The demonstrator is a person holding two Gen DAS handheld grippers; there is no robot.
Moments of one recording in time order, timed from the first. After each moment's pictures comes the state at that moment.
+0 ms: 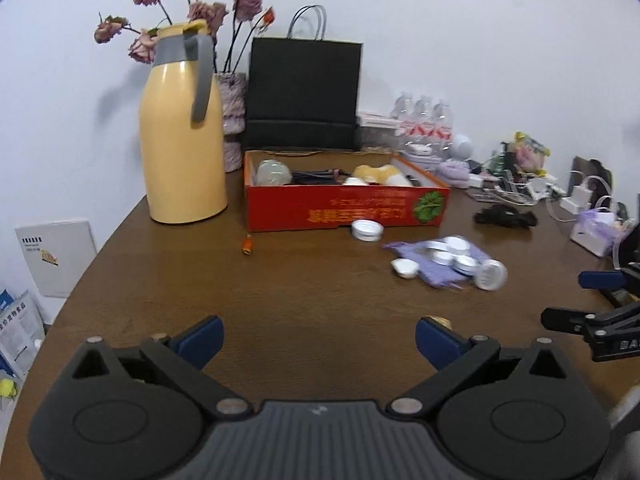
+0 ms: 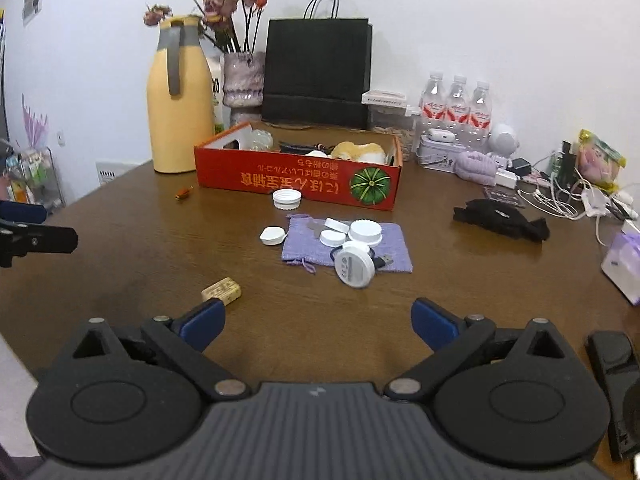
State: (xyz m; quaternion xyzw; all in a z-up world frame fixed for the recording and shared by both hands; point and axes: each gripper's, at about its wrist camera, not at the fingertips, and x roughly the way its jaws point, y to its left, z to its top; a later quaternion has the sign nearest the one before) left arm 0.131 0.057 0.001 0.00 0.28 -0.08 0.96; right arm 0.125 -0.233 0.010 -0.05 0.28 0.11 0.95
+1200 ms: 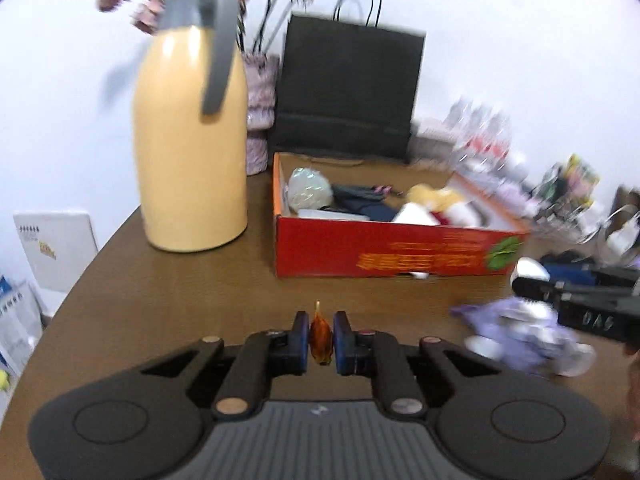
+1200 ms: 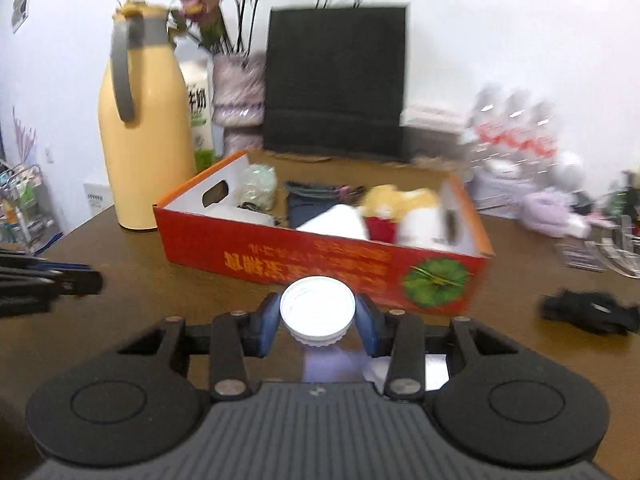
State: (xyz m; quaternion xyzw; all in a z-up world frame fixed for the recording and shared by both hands) left arm 0.240 0.068 0.000 -0.04 0.29 -0.05 0.95; right arm 0.291 -0.180 0.010 -0.04 0.26 0.12 0.96
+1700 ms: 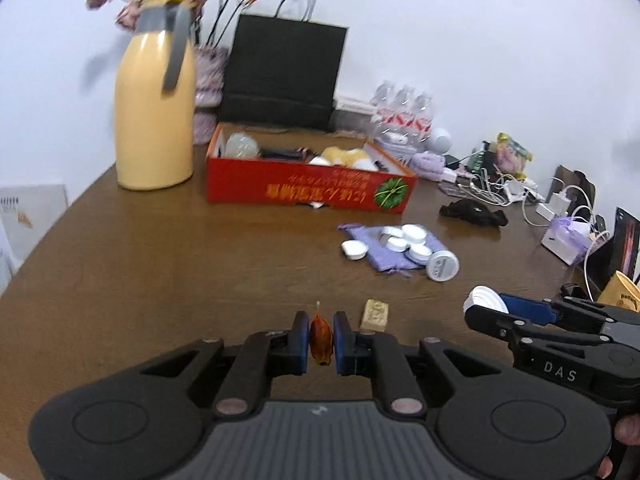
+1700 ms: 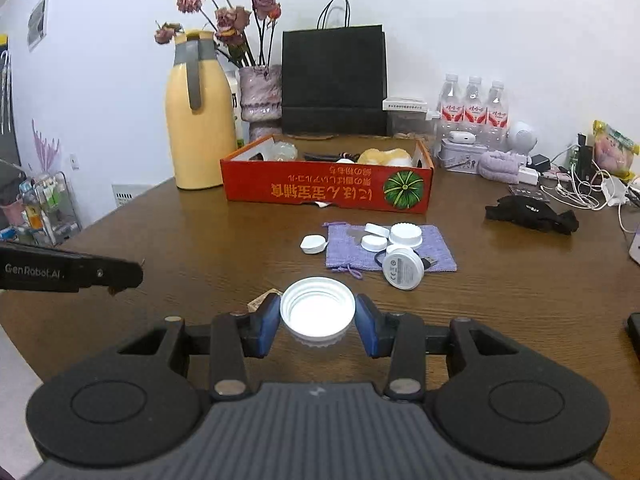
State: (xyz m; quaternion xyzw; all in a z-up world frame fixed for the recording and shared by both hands) left arm 0.111 0.014 0.007 -0.05 0.31 -0.11 0.94; right arm 0.109 -0.210 0.003 -0.01 0.26 0.13 0.96
